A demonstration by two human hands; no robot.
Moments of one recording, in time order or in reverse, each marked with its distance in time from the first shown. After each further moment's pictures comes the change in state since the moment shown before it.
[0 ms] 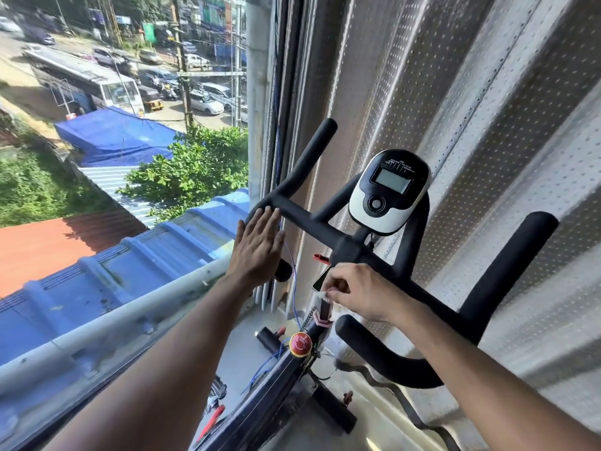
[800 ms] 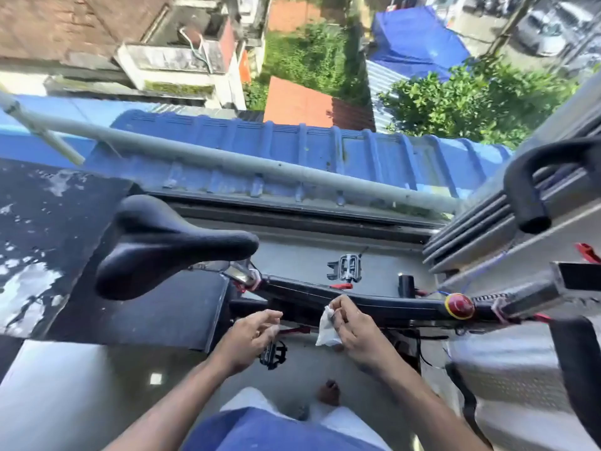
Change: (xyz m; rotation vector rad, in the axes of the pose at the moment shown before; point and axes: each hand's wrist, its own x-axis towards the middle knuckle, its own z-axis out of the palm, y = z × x) left_hand -0.512 -0.021 0.053 -0.510 0.102 -1.006; right_hand -0.094 -0.084 0.254 0.344 -0.736 -0.338
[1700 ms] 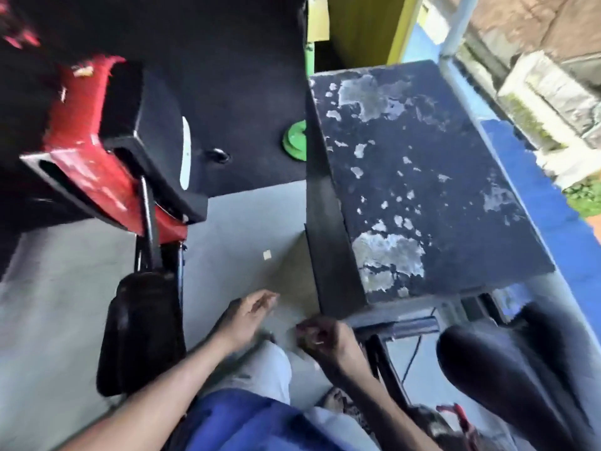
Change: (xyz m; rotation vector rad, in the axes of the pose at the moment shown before) left_hand -0.255 -0.231 -0.102 -0.730 1.161 -0.600; right_hand 0.109 -0.209 0.372 -0.393 -0.952 -0.470
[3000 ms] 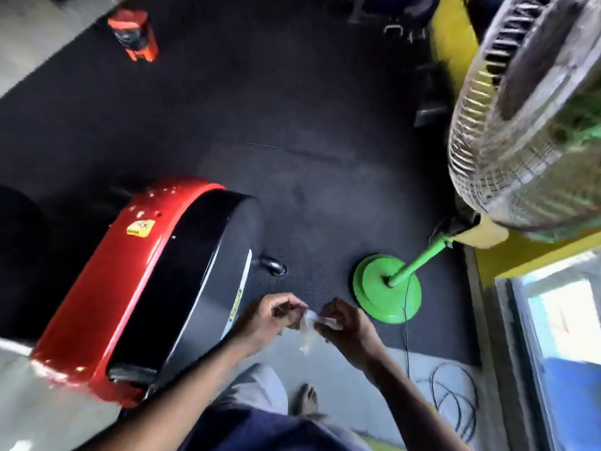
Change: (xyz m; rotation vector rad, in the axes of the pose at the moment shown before) left_hand 0.582 0.185 -0.471 -0.358 0.201 0.051; right_hand 0.793 -0.387 -0.021 -0.169 -0.217 -0.233
